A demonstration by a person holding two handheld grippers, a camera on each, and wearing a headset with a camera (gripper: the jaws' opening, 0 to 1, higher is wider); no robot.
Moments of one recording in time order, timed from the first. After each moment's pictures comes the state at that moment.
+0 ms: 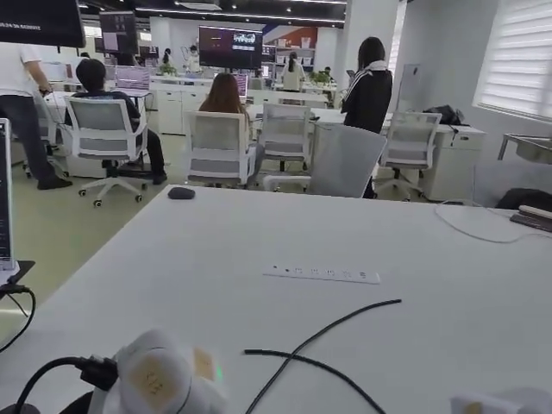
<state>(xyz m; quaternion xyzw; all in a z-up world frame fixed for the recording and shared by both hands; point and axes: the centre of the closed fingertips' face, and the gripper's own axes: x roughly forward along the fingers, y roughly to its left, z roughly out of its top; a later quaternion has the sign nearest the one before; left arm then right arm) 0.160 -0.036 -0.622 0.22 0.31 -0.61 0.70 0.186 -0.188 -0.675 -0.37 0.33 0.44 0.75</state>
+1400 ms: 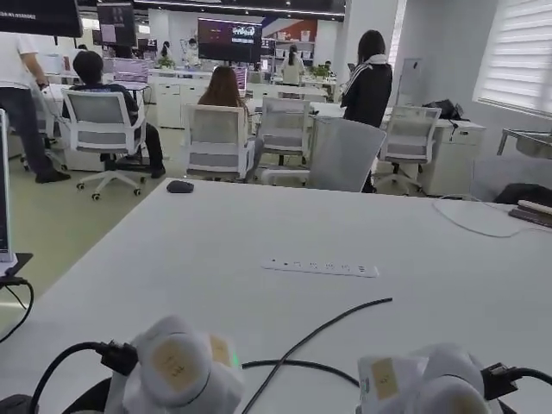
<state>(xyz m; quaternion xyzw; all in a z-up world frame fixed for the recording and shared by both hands) 0.160 -0.050 -0.622 0.22 0.31 -0.61 0.69 0.164 -0.065 -0.622 -0.32 0.28 0.54 0.72</state>
